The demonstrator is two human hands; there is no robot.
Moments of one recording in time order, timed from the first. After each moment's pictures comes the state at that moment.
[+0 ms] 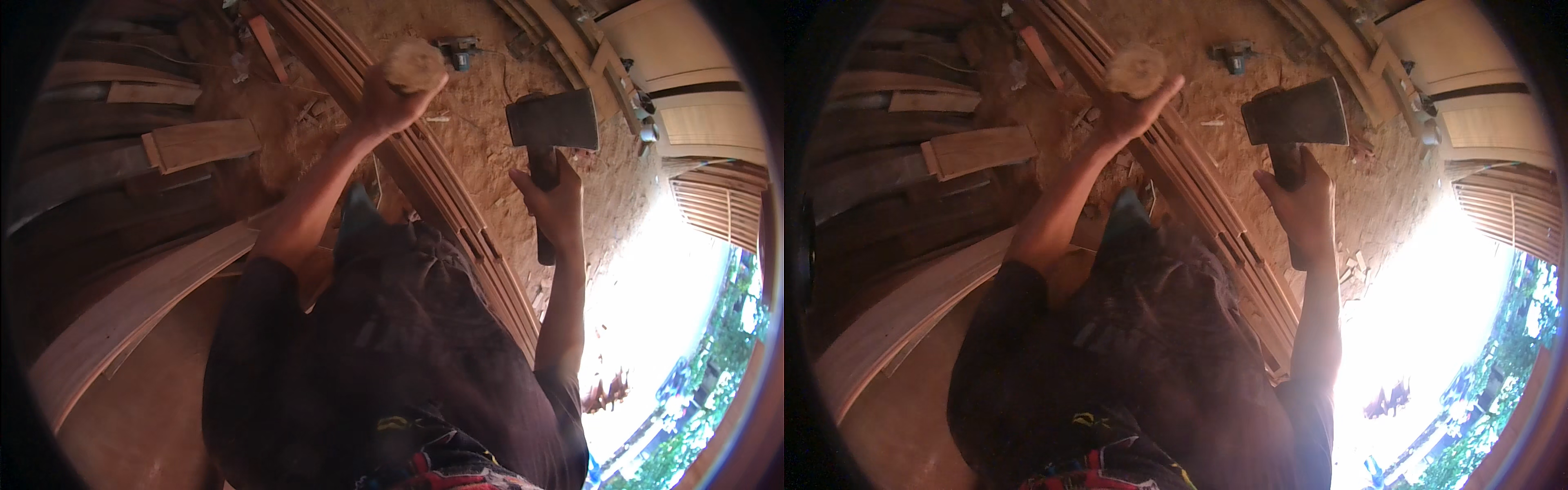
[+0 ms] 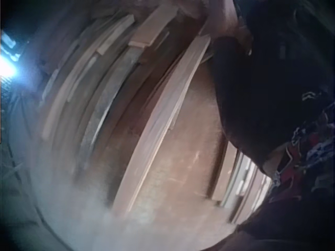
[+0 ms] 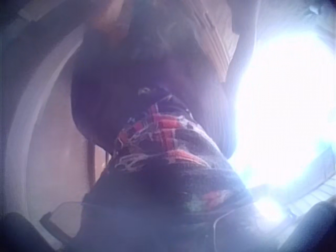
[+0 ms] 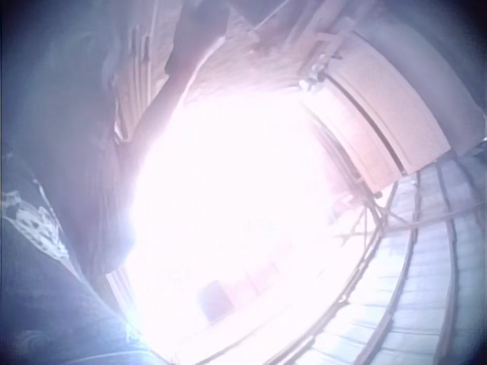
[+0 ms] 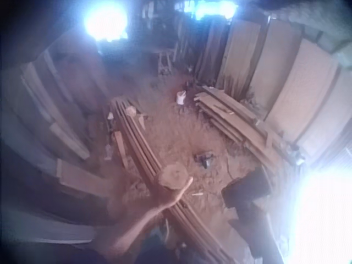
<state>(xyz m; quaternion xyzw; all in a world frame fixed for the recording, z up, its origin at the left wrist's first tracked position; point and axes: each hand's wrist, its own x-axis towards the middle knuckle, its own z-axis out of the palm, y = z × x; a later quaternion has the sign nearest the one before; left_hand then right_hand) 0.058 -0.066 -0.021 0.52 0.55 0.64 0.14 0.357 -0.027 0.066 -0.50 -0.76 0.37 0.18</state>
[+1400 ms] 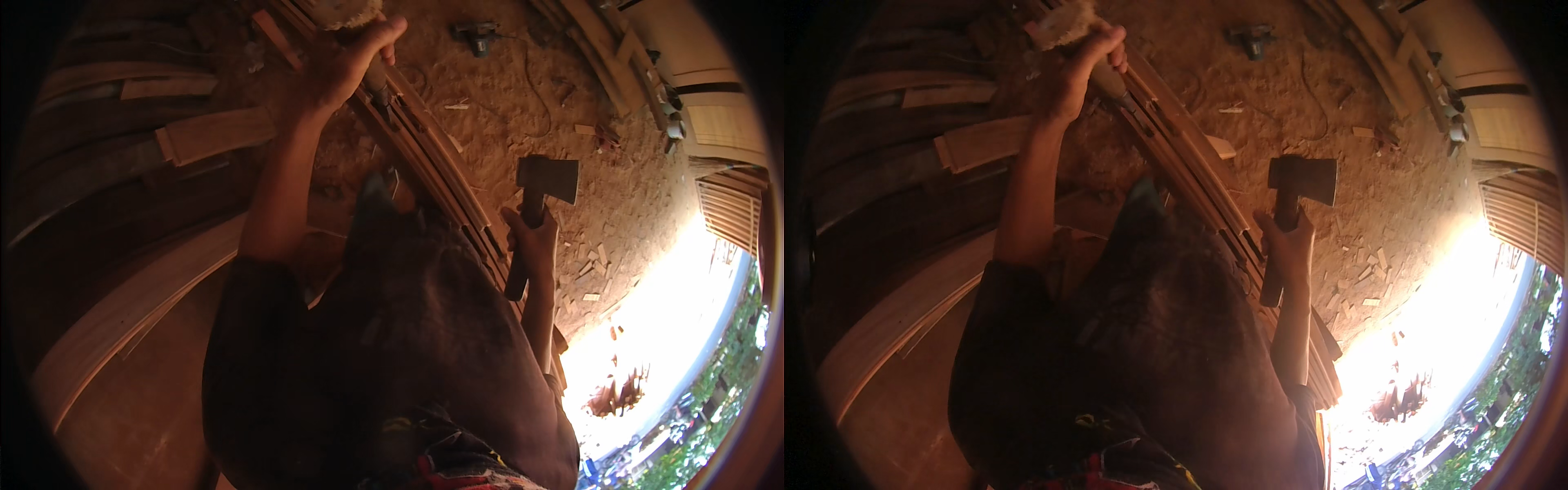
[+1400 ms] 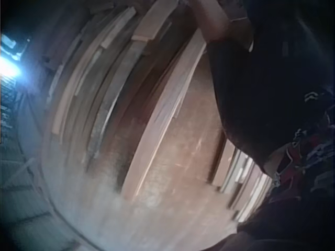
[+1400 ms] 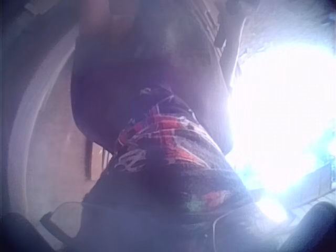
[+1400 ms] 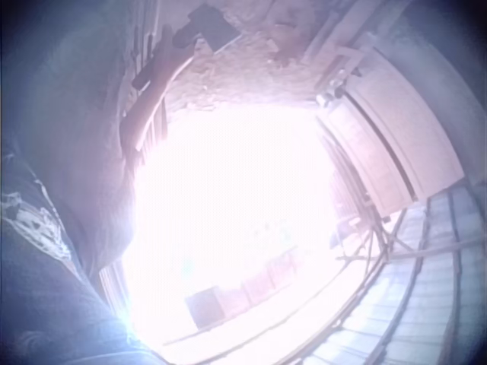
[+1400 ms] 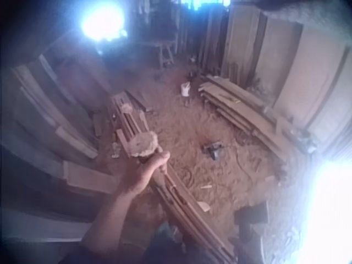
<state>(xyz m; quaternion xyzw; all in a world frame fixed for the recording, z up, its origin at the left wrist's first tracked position) 0.036 -0.059 0.060 0.43 0.49 0.68 0.34 0.411 -0.069 -0.003 -0.63 -0.50 0.57 0.17</state>
